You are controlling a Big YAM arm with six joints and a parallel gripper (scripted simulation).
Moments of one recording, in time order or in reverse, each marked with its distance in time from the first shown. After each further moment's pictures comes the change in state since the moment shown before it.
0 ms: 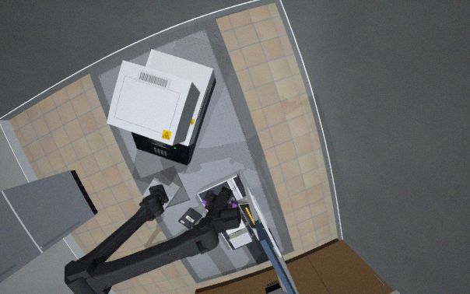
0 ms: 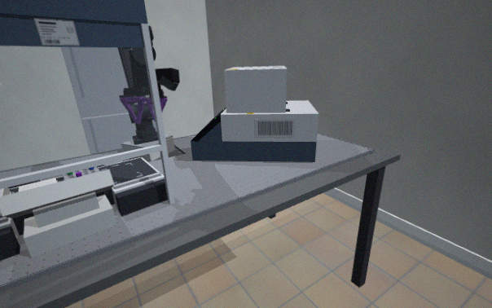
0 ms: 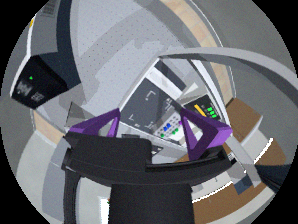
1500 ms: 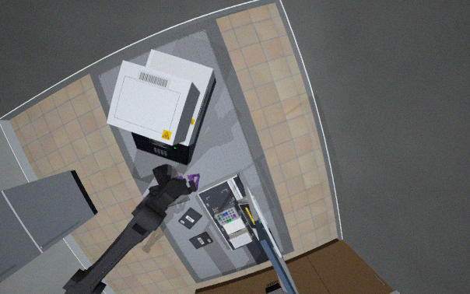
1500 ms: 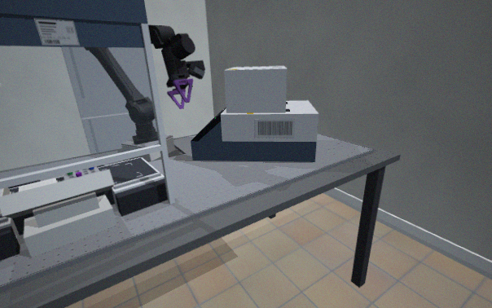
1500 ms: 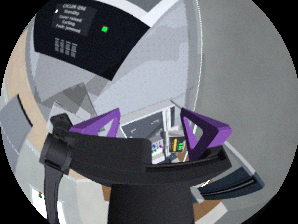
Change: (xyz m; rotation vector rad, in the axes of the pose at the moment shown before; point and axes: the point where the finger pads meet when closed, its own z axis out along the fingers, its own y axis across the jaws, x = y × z) arm -0.040 0.171 -0.048 0.161 -0.199 -0.699
